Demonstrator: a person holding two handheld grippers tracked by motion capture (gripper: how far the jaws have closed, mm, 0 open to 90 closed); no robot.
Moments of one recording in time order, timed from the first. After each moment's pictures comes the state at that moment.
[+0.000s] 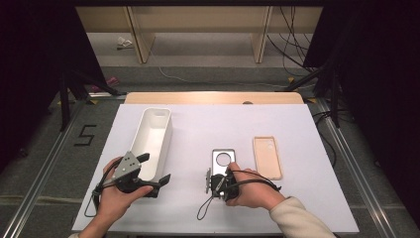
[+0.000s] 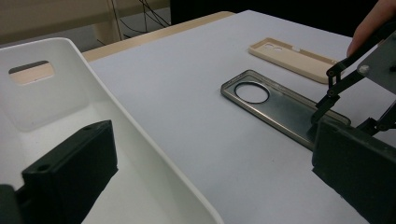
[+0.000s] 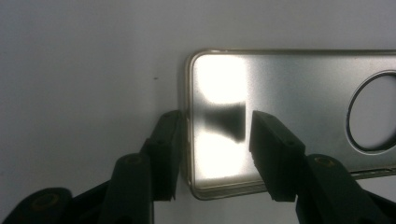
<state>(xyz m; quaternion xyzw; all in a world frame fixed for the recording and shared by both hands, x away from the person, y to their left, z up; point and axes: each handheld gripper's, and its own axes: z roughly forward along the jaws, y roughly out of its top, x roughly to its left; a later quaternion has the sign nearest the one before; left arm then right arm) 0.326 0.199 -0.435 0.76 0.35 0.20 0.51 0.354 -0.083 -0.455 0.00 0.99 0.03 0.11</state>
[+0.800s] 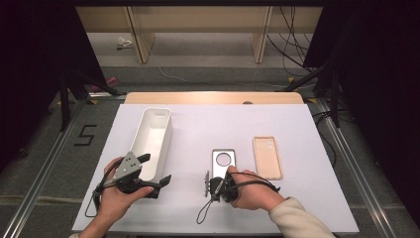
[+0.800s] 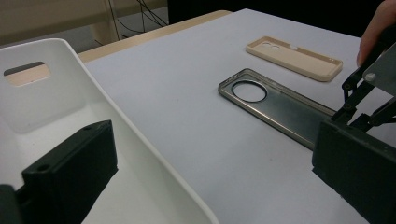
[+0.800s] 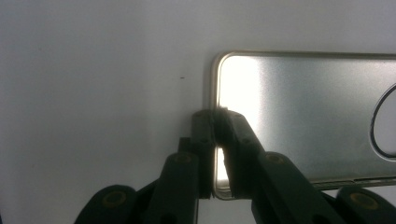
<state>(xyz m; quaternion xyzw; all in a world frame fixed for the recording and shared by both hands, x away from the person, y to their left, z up) 0.325 0.198 -0.436 0.76 0.34 0.20 0.51 0.348 -0.080 -0.457 -0.01 1.00 0.02 0.09</state>
